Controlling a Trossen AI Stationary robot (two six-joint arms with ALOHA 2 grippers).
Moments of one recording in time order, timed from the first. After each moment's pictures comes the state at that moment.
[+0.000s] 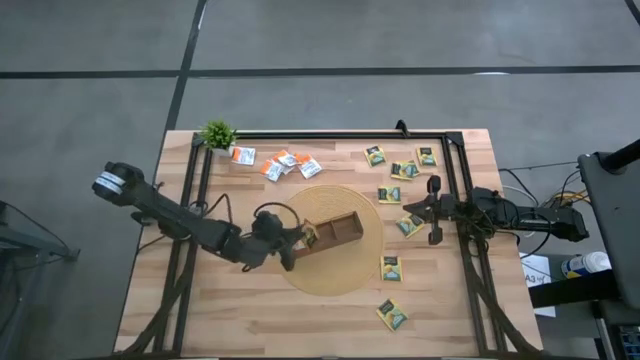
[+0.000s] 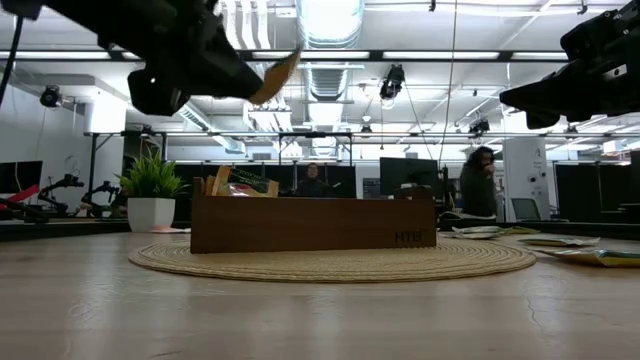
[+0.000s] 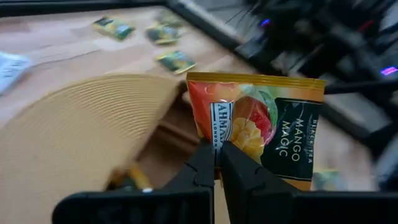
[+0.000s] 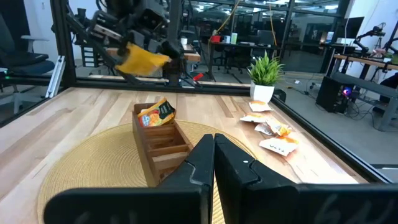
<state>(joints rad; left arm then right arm) -0.44 1.36 0.68 0.23 -0.75 -0.82 -0.07 0.04 0.01 0.00 0.00 -0.05</state>
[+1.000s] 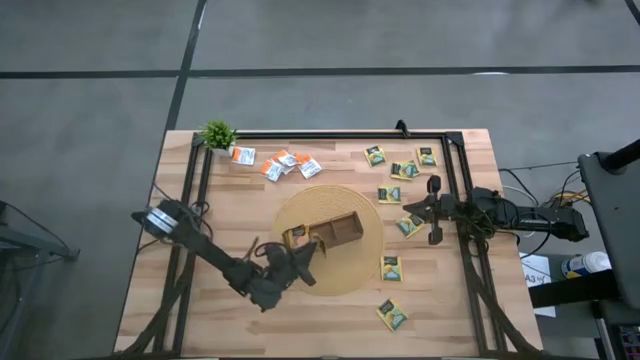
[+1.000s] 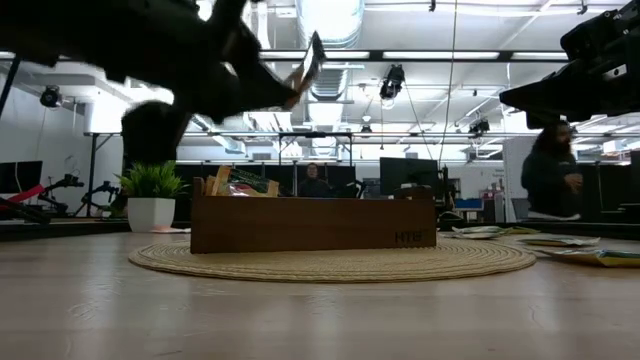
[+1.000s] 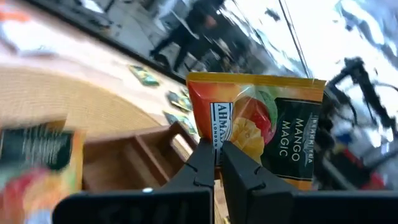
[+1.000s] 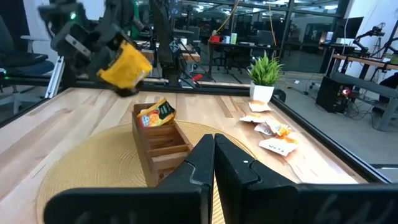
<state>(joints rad) -0.60 1.95 0.89 0.88 -1.40 -1.02 -0.07 0.04 0.01 0.00 0.00 -0.05</state>
